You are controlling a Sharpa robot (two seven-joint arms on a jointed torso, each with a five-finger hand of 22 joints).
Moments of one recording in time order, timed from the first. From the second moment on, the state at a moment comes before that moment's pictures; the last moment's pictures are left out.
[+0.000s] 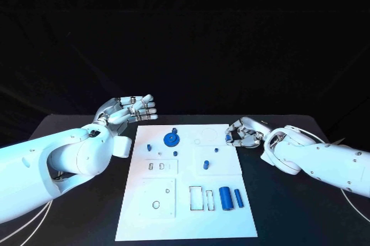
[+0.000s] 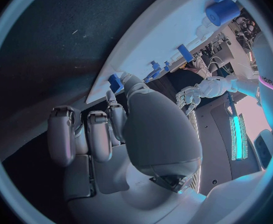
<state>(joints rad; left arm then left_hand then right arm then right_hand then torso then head) 1.28 -0.95 0.00 1.68 0.04 -0.44 0.36 1.45 -0.05 0.04 0.26 0.19 0.95 0.22 0.11 0.07 1.01 0.17 0.08 0.07 1.02 0.14 0.11 0.11 0.17 0.80 0.27 0.45 0.20 1.23 -0.83 -0.11 1.29 -1.21 -0.38 0.11 1.42 -0.14 0.14 0.17 0.34 0.99 0.15 0.09 0.14 1.41 0.07 1.35 1.31 1.47 0.00 1.52 1.31 0.04 1.45 0.11 1.43 1.31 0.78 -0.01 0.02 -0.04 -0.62</state>
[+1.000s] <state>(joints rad) 1.28 -0.95 0.00 1.68 0.04 -0.44 0.36 1.45 -0.05 0.03 0.25 0.19 0.95 0.22 0.11 0.07 1.01 0.17 0.07 0.07 1.02 0.14 0.11 0.11 0.17 0.80 0.27 0.45 0.20 1.23 -0.83 -0.11 1.28 -1.21 -0.37 0.11 1.43 -0.13 0.16 0.15 0.33 1.02 0.14 0.10 0.14 1.42 0.06 1.37 1.31 1.47 0.00 1.53 1.31 0.04 1.46 0.10 1.44 1.31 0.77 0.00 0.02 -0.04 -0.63</state>
